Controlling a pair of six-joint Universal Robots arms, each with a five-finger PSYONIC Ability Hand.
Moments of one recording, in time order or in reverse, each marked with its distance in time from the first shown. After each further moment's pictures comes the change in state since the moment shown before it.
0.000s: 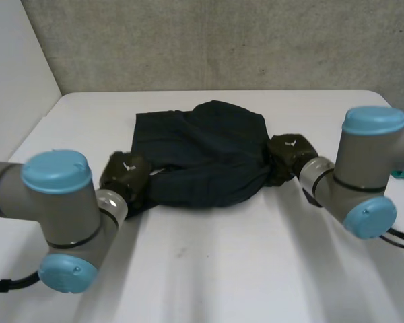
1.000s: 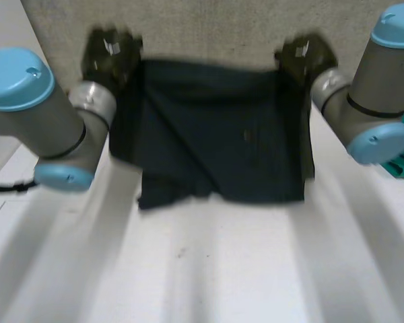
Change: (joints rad) left arm 0.042 -0.021 0.472 0.112 0.066 0.007; right arm 0.016 0.041 -0.536 0.067 0.083 -0.378; left_hand 0.000 0.006 0.005 0.005 0.010; right_hand 0.000 0.001 0.023 0.012 0.009
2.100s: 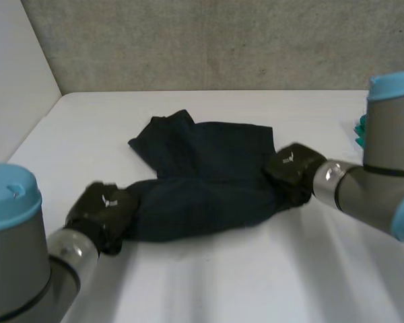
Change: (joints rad) left arm -0.145 0.400 -0.690 -0.489 -0.157 0.022; right arm 0.011 -0.275 0.636 0.325 -0.114 -0.117; left_hand 0.000 0.003 0.002 0.000 0.000; right_hand 0.000 0.000 0.015 0.000 0.000
